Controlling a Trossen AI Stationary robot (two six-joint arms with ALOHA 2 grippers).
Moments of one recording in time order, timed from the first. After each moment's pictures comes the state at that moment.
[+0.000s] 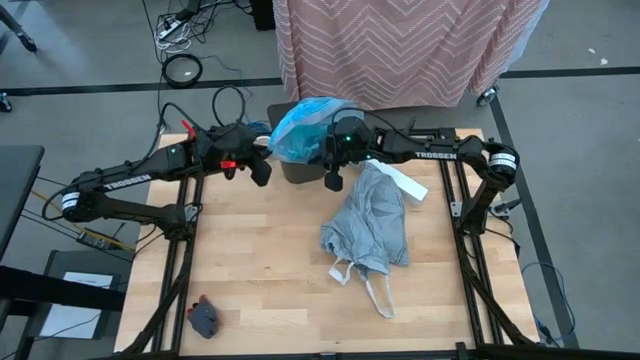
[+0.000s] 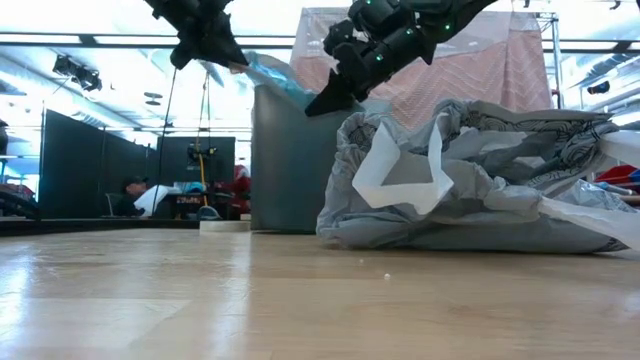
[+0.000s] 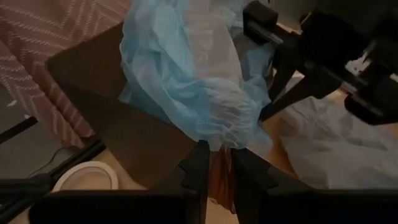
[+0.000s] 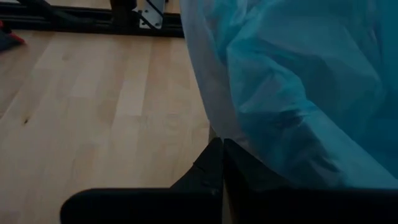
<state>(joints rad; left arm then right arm) 0.31 1.04 1.04 -0.52 -0.28 -0.30 -0.34 1.72 1.33 -0.16 -0.18 -0.24</state>
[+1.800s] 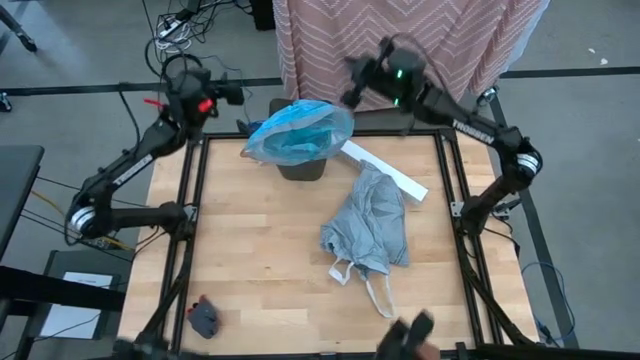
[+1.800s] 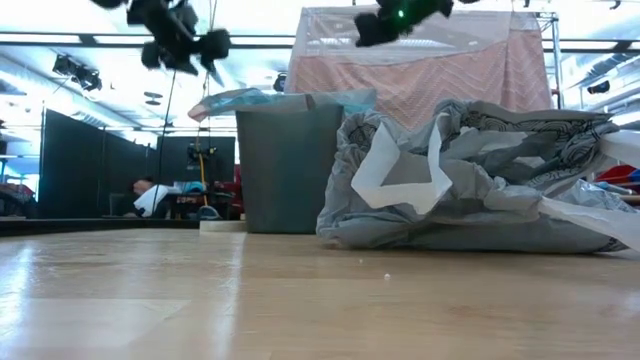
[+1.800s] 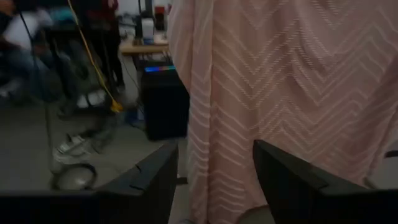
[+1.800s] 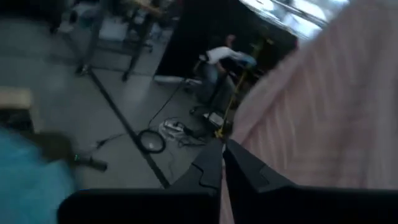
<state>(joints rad) 0.87 1.08 1.04 -0.09 -0.53 -0.12 -0.57 1.57 1.59 -0.07 0.22 -0.52</state>
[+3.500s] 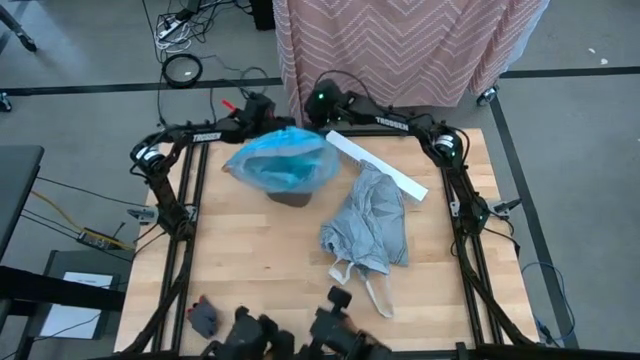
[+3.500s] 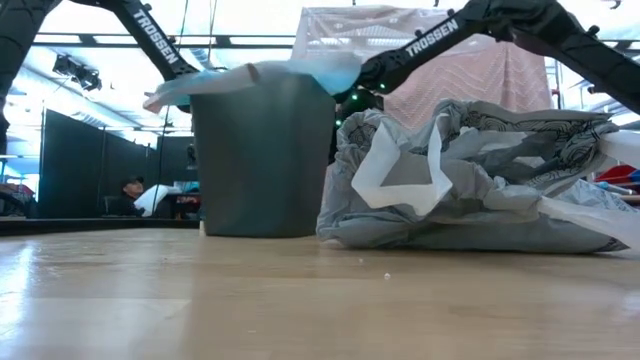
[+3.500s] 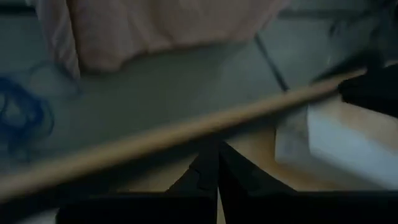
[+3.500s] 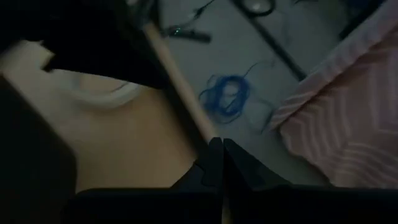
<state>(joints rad) 0.85 1.77 1.05 0.09 0.07 -0.50 -0.60 2.23 1.93 -0.41 0.03 -0.14</state>
